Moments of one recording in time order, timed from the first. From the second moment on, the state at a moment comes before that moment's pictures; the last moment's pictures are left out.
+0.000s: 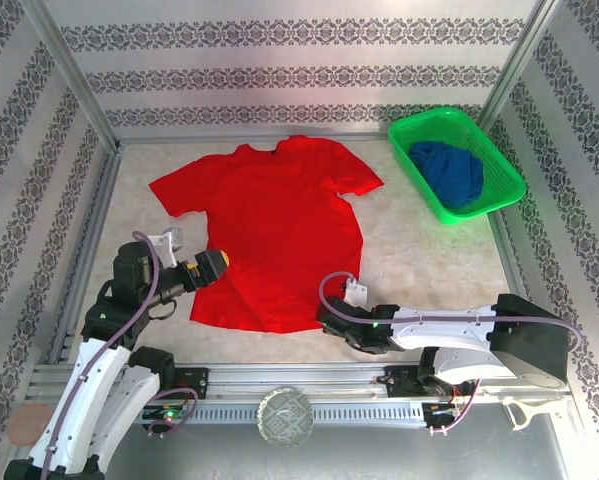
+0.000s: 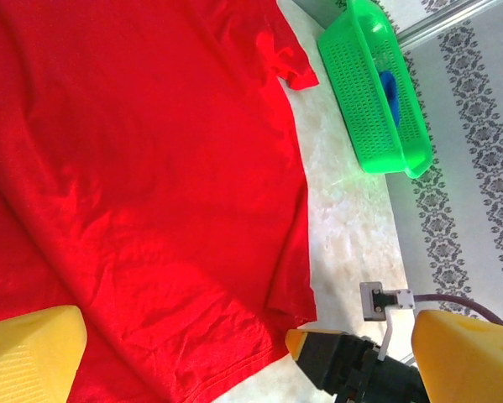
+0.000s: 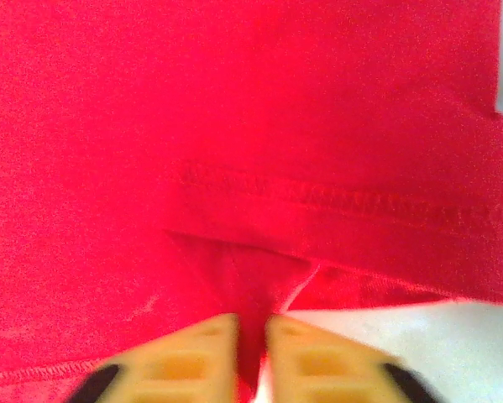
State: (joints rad) left arm -0.18 0.58 0.63 -0.62 0.47 -0.67; right arm 1.16 1.25 0.45 -0.27 0.33 1.33
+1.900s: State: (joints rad) left arm -0.95 1.15 0.81 -0.34 -0.35 -0.16; right arm 0.92 0.68 0.44 -0.32 0.26 1.21
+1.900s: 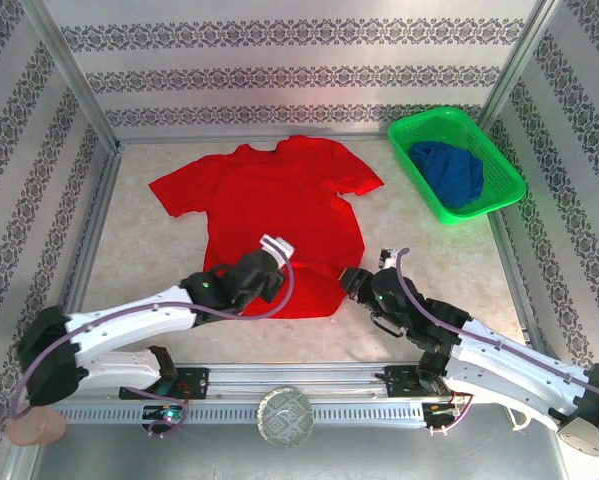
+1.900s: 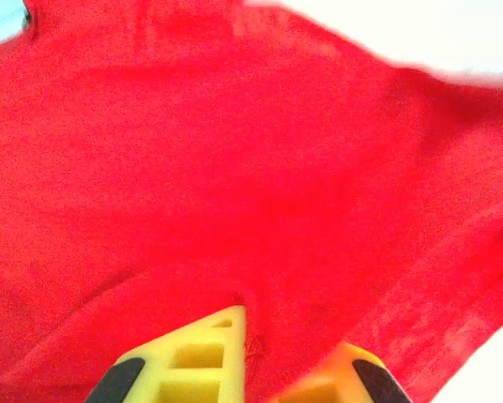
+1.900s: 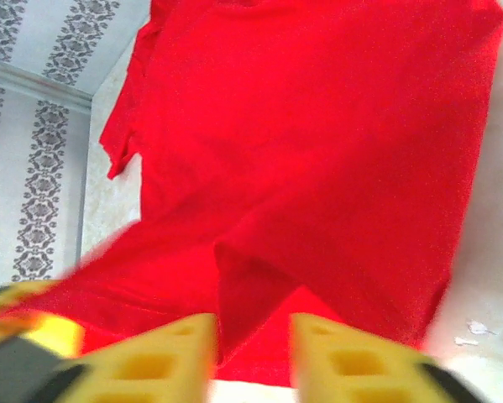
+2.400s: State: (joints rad) left arm -0.93 1.15 1.17 -0.67 -0.10 -0.11; right arm 1.42 0.84 0.34 -0.04 0.52 1.06
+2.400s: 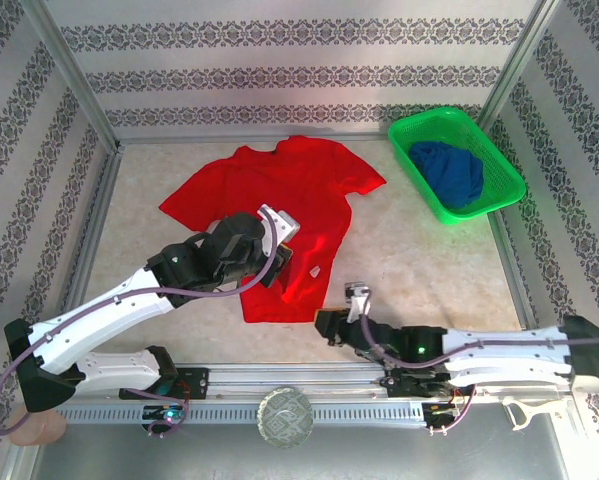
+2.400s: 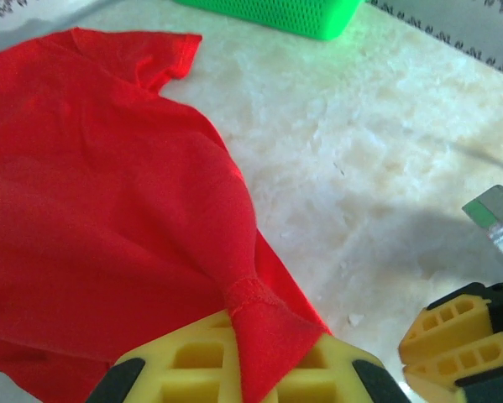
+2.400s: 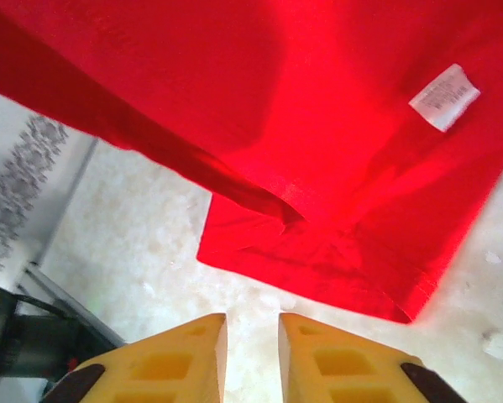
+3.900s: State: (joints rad) left arm -0.91 1.20 1.41 -0.92 0.03 -0.11; right arm 1.30 1.67 0.70 0.37 0.65 0.52
